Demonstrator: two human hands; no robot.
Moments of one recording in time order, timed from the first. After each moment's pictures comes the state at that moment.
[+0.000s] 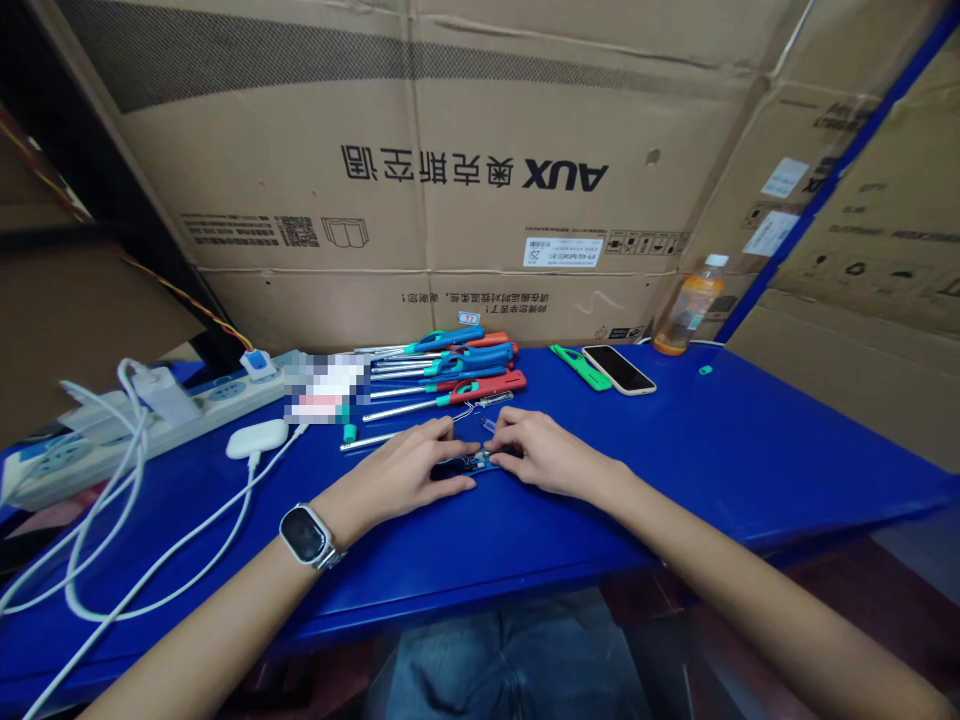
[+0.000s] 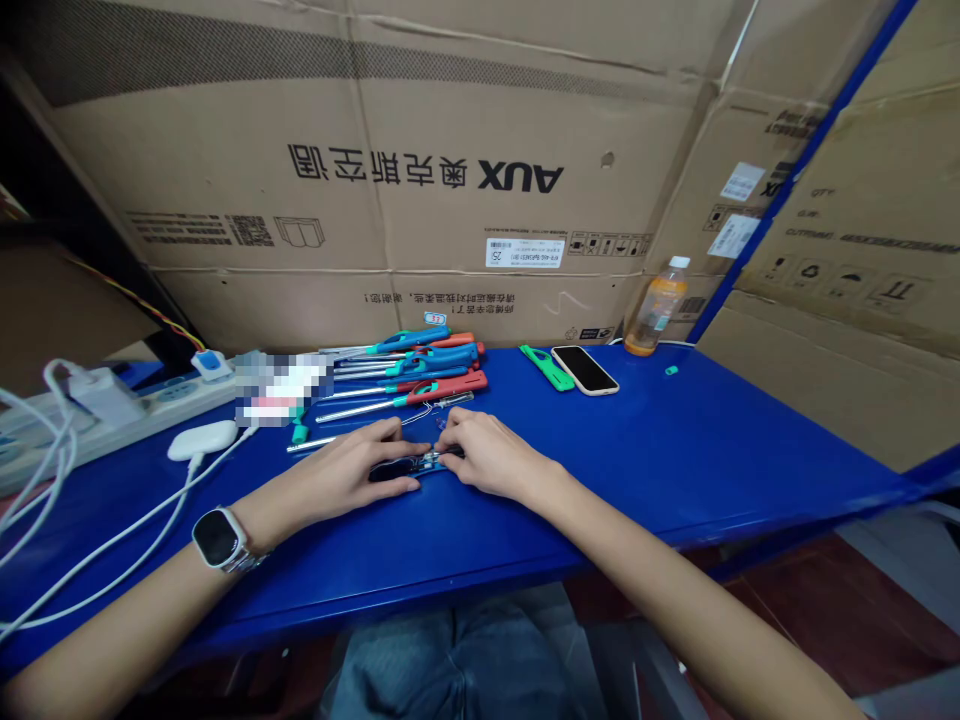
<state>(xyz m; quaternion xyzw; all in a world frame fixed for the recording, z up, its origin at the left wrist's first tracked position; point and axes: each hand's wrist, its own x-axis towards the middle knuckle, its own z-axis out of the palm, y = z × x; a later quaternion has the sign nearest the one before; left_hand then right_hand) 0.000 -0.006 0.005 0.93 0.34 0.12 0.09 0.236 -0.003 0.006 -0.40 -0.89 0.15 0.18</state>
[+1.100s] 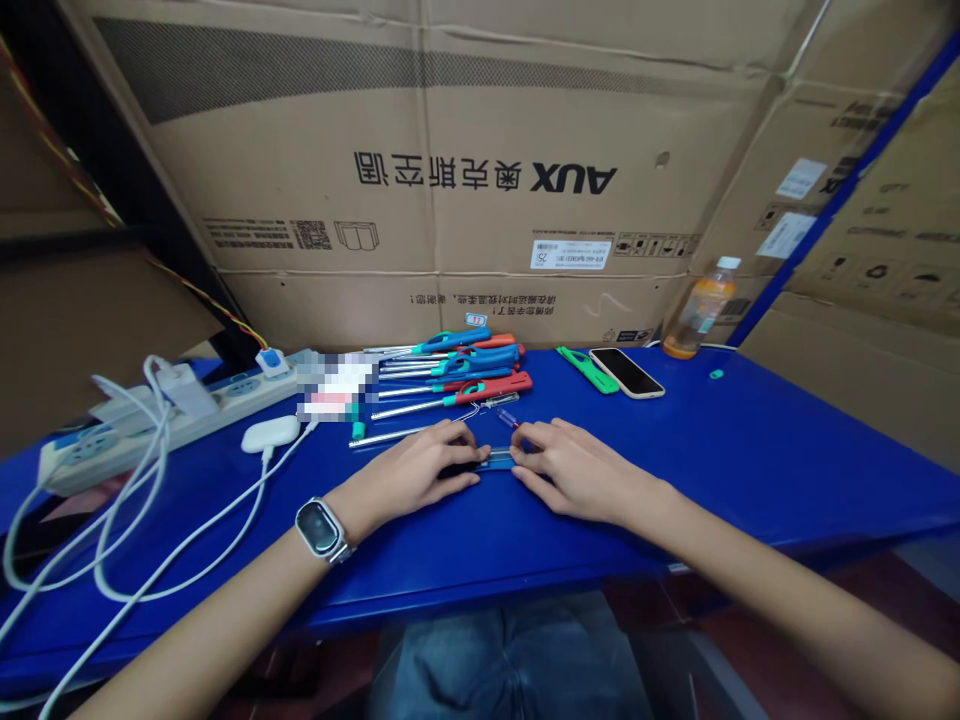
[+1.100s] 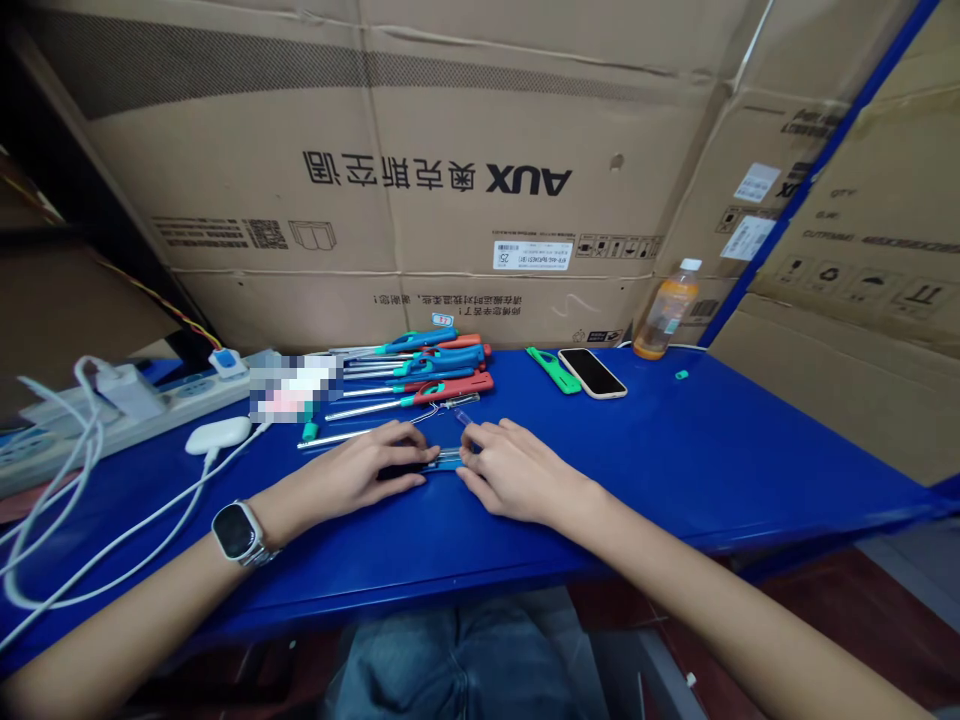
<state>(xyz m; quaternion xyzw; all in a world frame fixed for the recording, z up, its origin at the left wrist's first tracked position) 0.004 -0.008 0.005 0.94 0.30 0.14 0.11 0.255 -0.032 0.021 -0.37 -0.92 0.00 0.09</state>
